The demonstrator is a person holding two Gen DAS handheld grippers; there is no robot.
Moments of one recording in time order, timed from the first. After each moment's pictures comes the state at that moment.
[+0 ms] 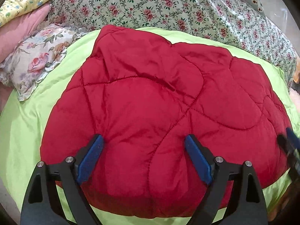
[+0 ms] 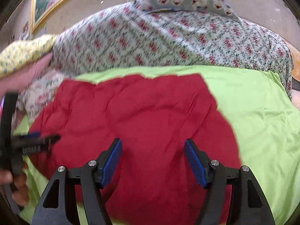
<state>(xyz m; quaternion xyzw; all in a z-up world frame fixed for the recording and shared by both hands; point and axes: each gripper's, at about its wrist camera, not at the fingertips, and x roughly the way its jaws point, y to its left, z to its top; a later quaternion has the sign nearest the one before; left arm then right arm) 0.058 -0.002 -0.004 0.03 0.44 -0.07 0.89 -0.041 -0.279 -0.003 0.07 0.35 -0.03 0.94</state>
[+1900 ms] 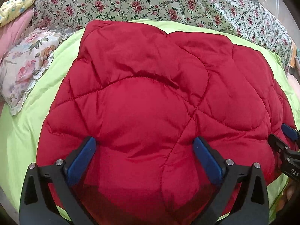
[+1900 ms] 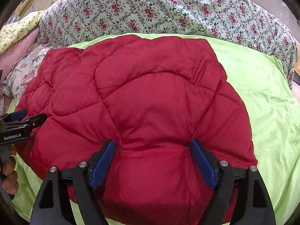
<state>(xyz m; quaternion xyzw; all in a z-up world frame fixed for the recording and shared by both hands) 0.084 -0.004 -0.015 0.07 0.47 -0.10 0.87 -0.009 -0.269 -0.031 0.06 0.45 -0.06 0.89</state>
